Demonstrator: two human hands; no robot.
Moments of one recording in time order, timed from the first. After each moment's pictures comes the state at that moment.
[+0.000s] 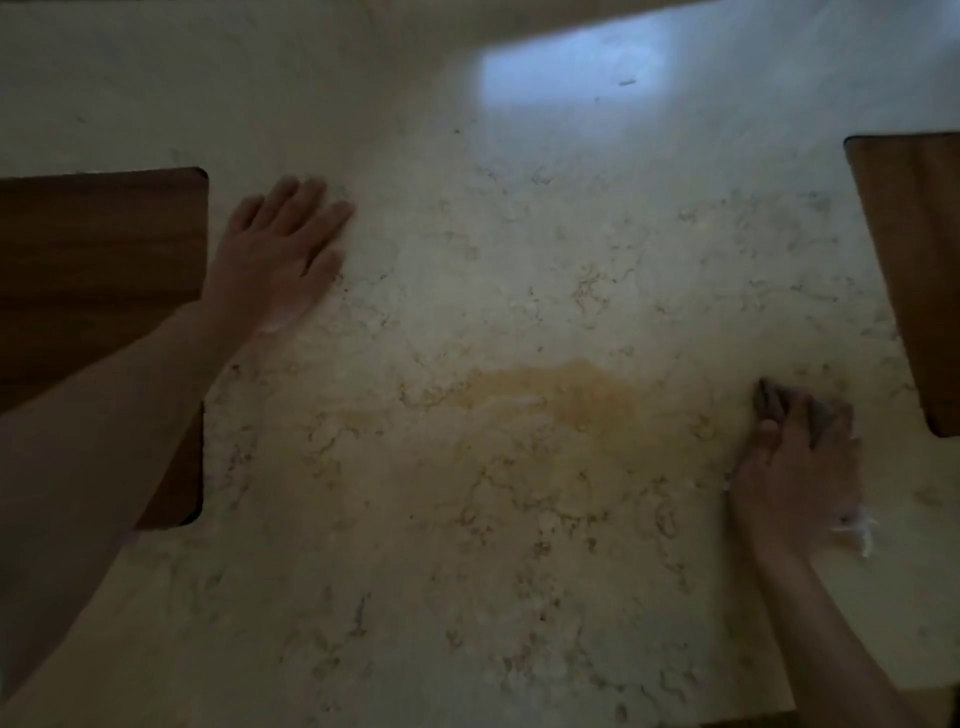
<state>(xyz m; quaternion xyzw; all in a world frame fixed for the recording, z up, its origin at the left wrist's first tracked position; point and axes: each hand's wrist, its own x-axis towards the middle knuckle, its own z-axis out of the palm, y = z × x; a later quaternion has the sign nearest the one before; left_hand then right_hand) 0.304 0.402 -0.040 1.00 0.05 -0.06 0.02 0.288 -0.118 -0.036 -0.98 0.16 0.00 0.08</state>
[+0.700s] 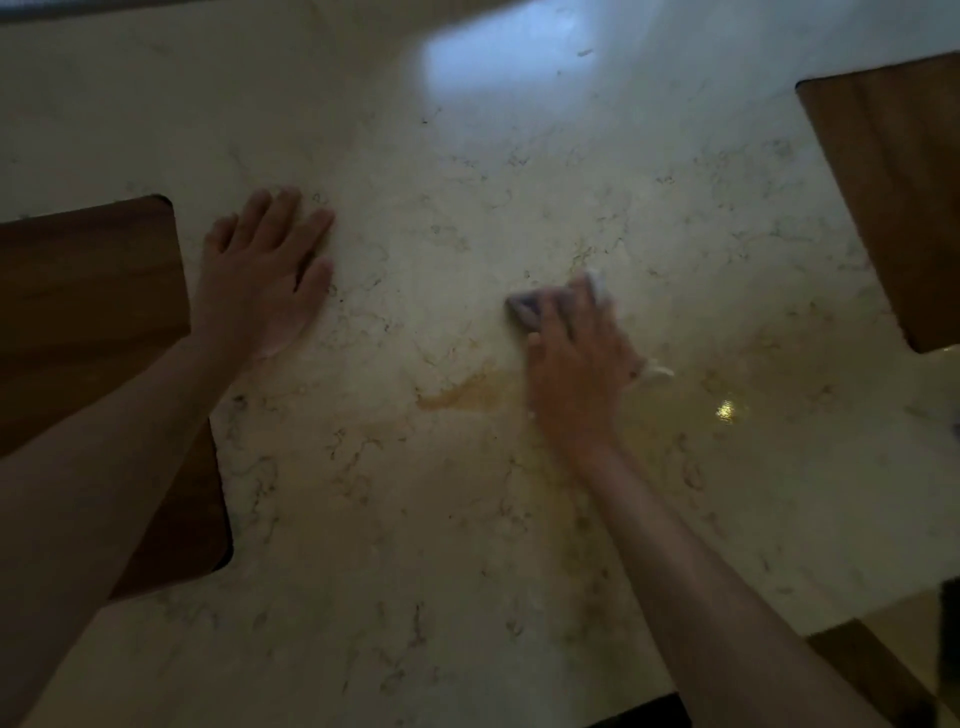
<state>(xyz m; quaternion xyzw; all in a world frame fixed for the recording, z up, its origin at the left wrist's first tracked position) 0.303 0.407 -0.046 1.00 0.04 -0.02 0.06 0.280 0.085 -0.044 -0.99 -0.07 -0.02 0.14</state>
